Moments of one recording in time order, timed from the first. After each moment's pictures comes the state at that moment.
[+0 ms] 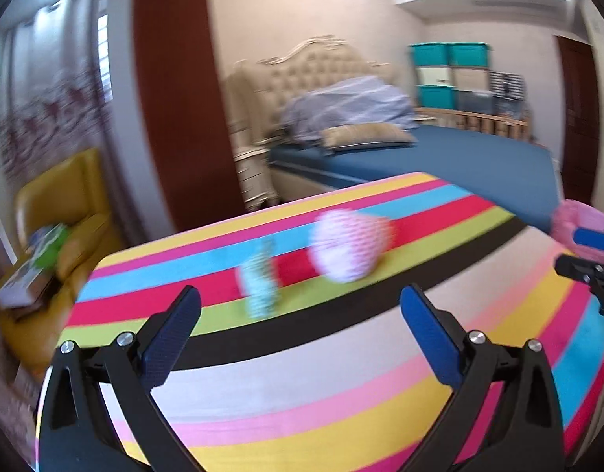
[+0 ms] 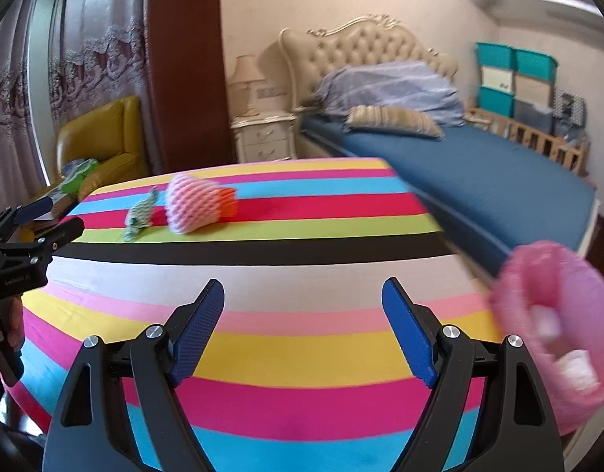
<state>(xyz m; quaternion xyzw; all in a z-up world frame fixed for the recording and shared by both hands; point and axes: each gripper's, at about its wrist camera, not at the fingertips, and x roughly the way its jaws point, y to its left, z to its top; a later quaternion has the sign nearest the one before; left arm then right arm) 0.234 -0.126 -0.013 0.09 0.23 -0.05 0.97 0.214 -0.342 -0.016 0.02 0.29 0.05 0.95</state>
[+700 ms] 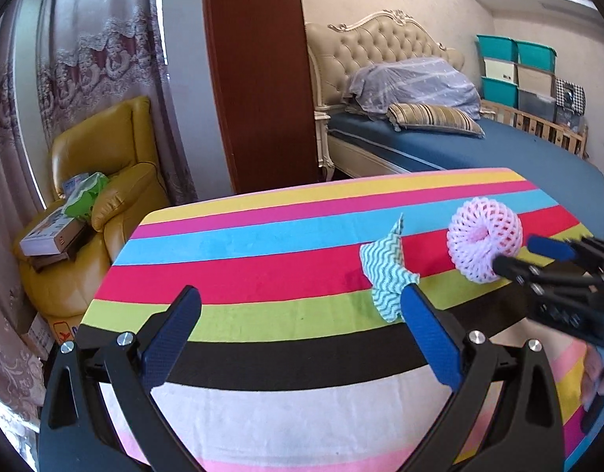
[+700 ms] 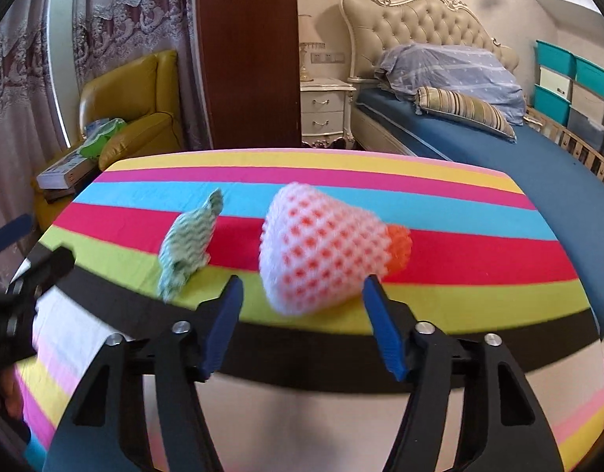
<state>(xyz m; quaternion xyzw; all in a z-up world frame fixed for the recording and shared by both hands) 0.304 -0.035 -0.025 0.05 0.29 0.03 0.96 0.368 -0.180 -0.036 -0.02 0.35 0.11 0.93</state>
